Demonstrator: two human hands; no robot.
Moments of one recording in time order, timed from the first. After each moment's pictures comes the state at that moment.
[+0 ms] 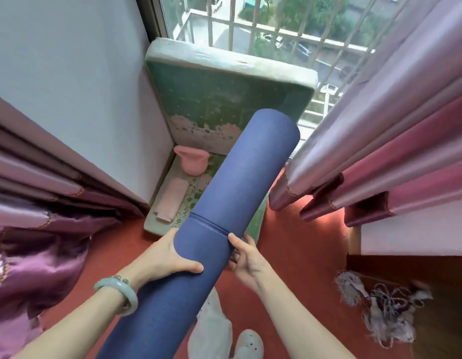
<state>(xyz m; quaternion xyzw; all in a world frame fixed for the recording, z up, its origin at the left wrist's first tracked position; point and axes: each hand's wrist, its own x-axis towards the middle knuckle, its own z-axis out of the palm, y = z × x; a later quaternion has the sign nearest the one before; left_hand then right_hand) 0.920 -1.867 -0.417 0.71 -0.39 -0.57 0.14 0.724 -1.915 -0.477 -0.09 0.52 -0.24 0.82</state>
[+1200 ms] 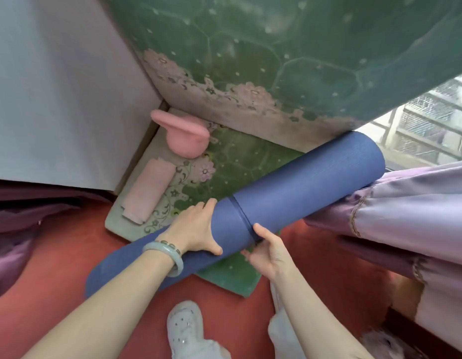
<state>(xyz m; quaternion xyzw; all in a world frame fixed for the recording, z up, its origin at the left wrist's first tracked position) 0.902 -2.073 -0.690 0.71 -0.56 -0.42 -0.11 0.717 -2.099 -0.729 0.04 0.50 -0.22 0.84</state>
